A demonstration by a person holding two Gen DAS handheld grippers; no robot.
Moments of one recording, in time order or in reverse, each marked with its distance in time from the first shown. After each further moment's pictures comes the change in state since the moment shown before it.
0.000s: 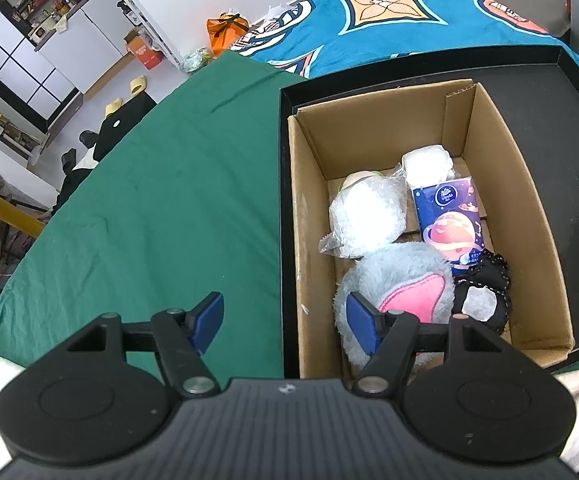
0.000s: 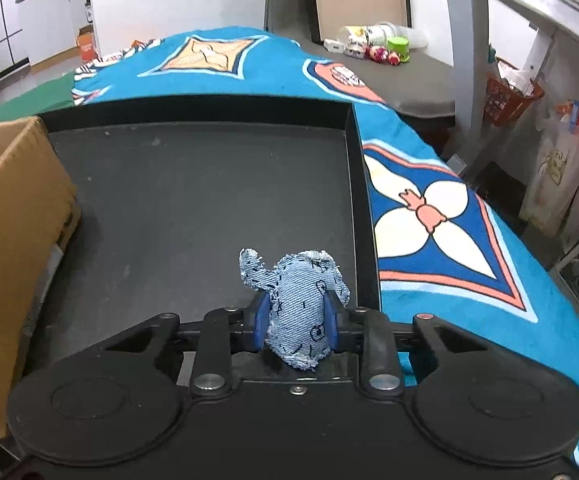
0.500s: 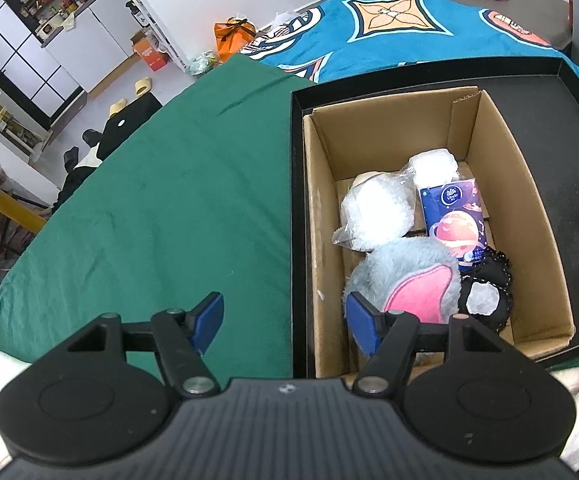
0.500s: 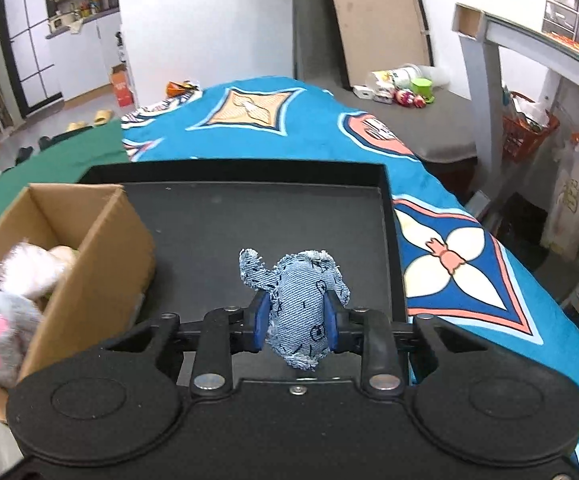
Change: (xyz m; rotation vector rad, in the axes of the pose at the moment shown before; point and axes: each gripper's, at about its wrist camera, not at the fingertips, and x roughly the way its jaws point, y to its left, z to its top) left arm -0.006 0.014 -0.011 -0.034 -0.026 -0.013; right arm -0.050 0.010 0.017 0.016 -0.099 0.119
